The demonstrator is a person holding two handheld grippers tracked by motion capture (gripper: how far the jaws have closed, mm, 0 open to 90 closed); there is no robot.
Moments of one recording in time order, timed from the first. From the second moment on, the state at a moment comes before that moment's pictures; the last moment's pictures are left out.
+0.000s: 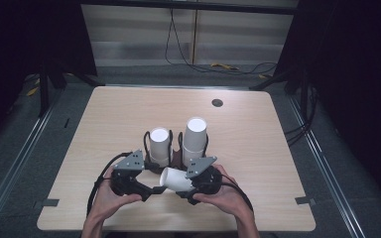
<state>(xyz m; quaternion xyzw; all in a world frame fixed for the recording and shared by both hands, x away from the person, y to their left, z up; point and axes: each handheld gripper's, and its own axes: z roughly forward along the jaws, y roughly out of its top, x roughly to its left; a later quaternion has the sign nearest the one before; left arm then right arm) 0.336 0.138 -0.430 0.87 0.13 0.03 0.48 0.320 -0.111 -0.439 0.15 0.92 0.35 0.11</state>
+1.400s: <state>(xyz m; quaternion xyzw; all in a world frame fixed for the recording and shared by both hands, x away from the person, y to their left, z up) 0.345 0.126 -0.433 0.91 0.10 0.02 0.41 0.331 -0.091 -0.426 0.11 0.95 0.26 0.10</state>
